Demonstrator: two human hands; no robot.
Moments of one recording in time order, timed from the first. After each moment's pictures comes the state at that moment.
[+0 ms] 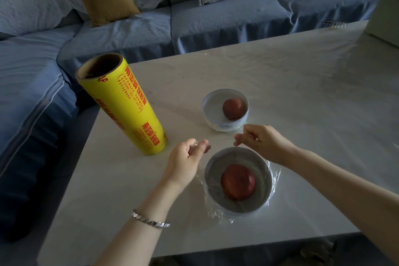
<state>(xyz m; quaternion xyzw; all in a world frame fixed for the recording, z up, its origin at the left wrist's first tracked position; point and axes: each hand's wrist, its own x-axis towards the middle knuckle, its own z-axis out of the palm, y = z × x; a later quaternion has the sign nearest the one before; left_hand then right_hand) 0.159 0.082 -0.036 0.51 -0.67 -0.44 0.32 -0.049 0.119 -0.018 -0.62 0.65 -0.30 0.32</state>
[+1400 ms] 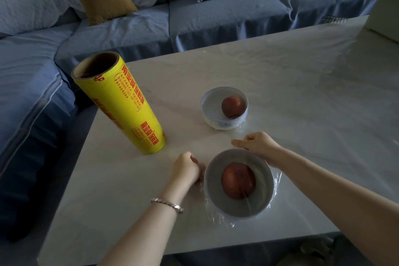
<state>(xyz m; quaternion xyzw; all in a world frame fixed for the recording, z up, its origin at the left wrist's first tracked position) 0.150 0.079 -0.064 0.70 -0.60 -0.37 0.11 -0.040 0.106 -0.049 -0.39 0.74 -0.30 0.47</state>
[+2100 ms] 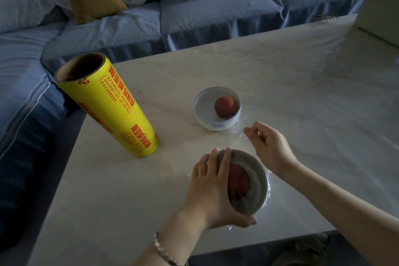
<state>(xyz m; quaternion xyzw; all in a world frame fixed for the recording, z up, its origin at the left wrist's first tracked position) 0.130 0.144 -0.034 0.42 -0.89 -0.18 -0.01 -0.047 0.140 -0.034 -0.50 0.71 -0.43 0.24</state>
